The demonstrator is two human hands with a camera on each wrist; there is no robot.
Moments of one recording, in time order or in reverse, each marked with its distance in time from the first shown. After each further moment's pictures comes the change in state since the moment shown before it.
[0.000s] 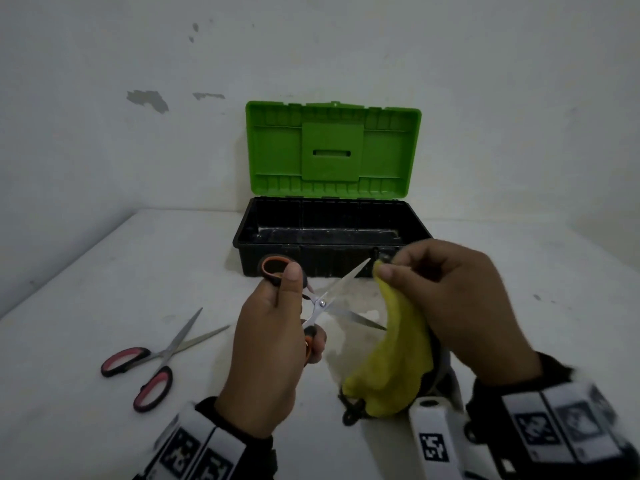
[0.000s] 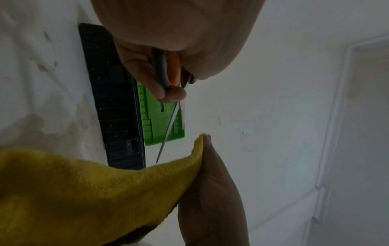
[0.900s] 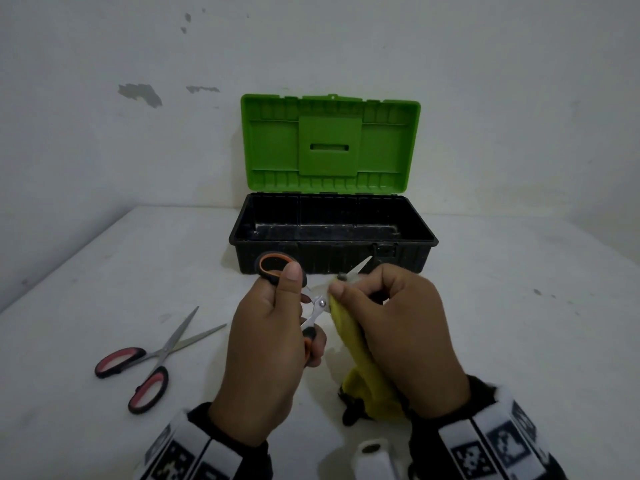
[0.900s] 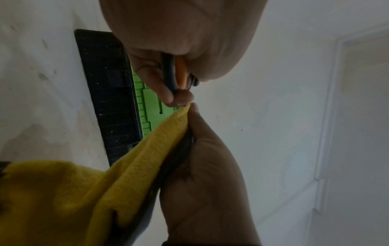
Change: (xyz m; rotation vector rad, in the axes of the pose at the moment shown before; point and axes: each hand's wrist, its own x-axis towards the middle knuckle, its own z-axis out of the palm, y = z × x) left_hand -0.004 -0.001 0.002 0.096 -0.006 0.068; right_hand -0.024 -0.001 0.054 0.022 0.026 0.123
